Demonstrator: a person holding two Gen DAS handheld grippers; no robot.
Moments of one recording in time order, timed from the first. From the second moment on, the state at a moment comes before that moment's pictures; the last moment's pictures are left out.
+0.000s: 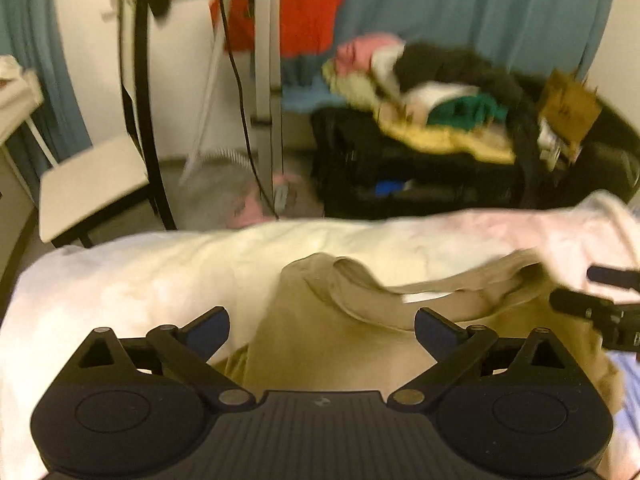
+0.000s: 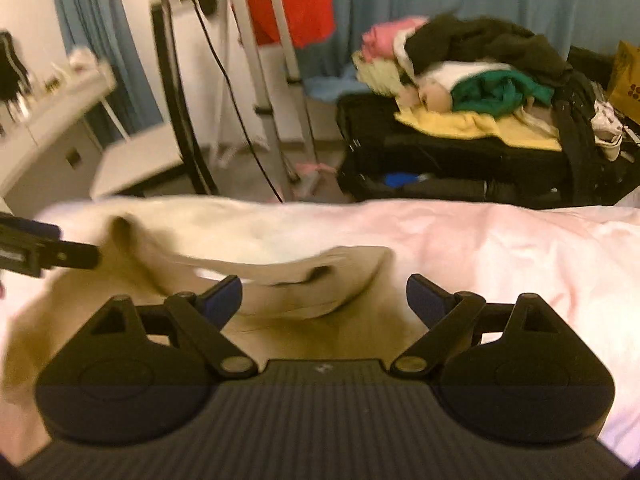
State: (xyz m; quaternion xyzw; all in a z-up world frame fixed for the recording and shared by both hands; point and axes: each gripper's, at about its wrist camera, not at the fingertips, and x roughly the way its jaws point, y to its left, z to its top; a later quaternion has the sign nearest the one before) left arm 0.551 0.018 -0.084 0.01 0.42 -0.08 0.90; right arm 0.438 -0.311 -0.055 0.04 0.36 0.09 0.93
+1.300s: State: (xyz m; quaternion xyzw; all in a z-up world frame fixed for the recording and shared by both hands) left arm 0.335 0.192 -0.175 -0.46 0.25 0.06 0.85; right arm 0.128 -0.318 -0.081 0.24 0.25 0.07 0.94
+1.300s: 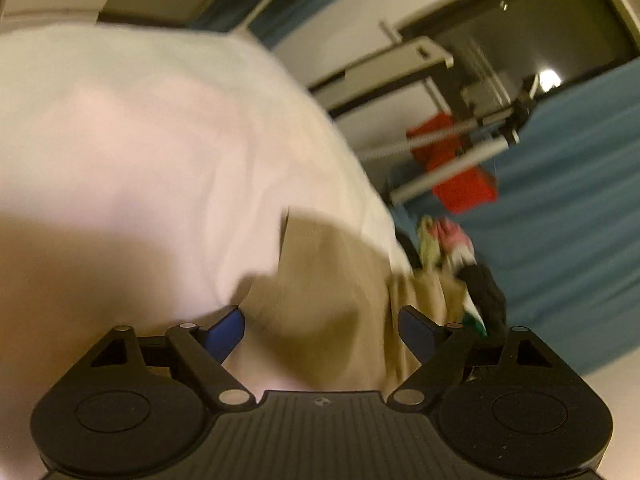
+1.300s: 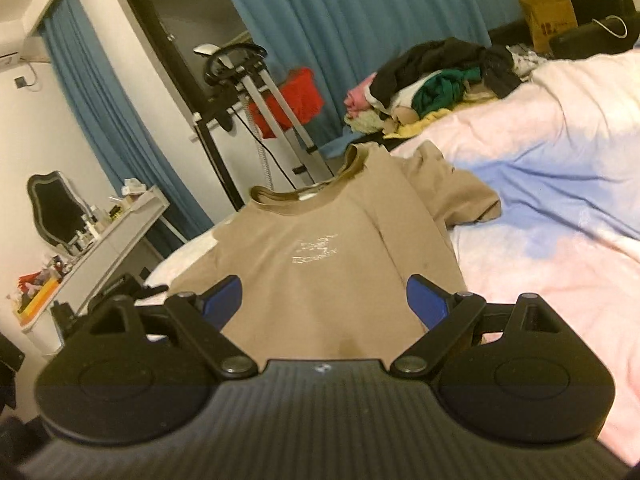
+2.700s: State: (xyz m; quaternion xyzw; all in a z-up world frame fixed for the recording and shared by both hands) left arm 0.106 0.109 -0.133 -0.23 0.60 -0.05 0.76; right arm 0.128 -0.317 -0.070 0.20 0.22 0.06 0.95
